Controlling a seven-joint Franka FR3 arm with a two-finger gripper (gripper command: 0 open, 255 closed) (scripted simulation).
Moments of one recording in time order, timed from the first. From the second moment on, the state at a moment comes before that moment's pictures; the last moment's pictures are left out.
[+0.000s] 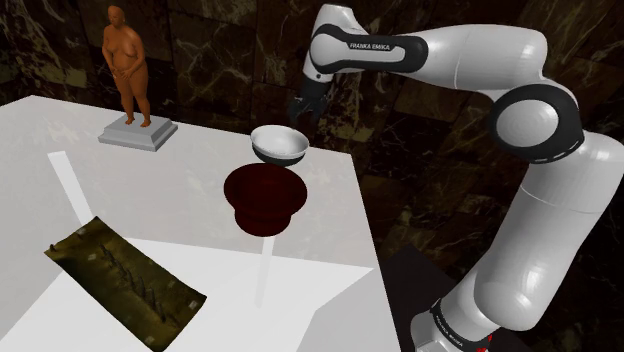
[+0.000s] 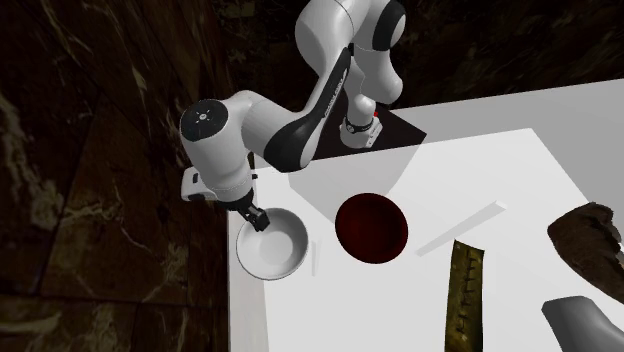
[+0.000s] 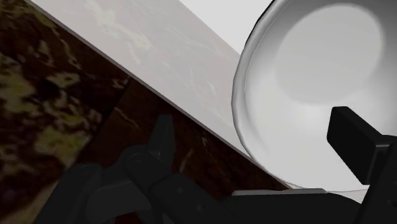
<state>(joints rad) 0.09 0.24 0.05 -1.55 -0.01 1.89 0.02</state>
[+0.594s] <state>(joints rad) 0.09 0.26 0.05 -1.59 -0.01 1.94 0.02</state>
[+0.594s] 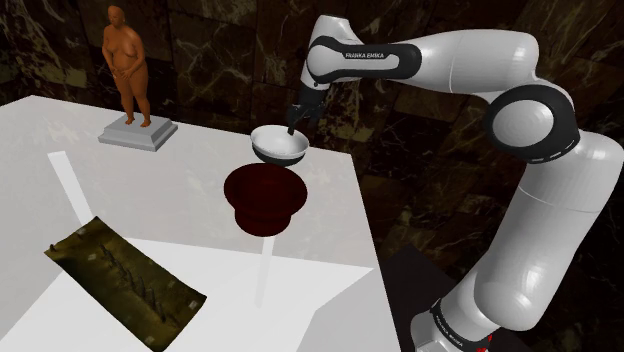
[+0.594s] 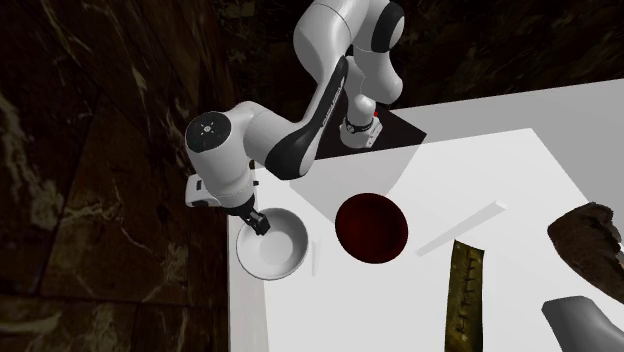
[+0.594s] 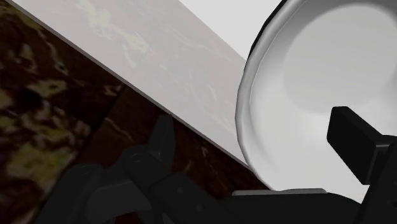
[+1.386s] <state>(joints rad) 0.09 0.26 0.05 -1.59 -0.01 1.94 0.02</state>
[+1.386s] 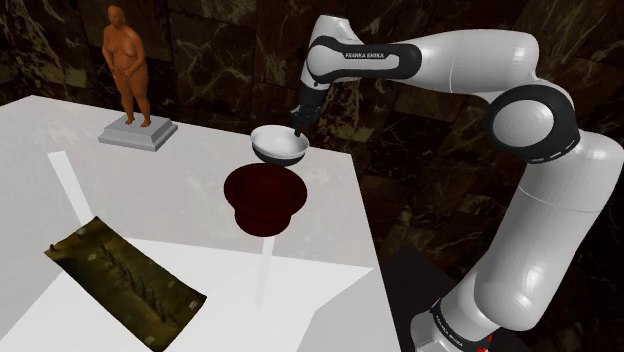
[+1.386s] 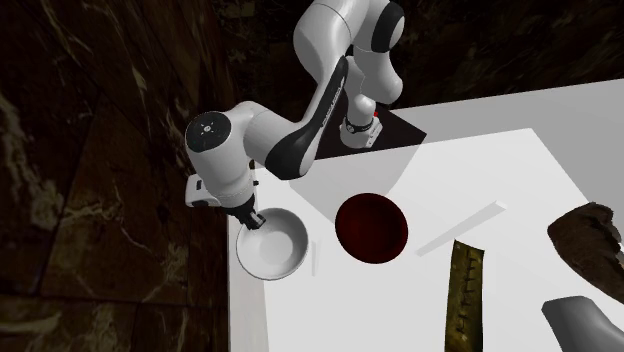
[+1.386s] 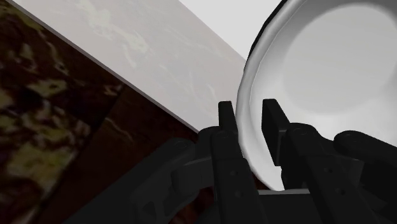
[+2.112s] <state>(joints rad) 0.09 0.26 0.05 -1.46 -0.01 1.80 0.02</state>
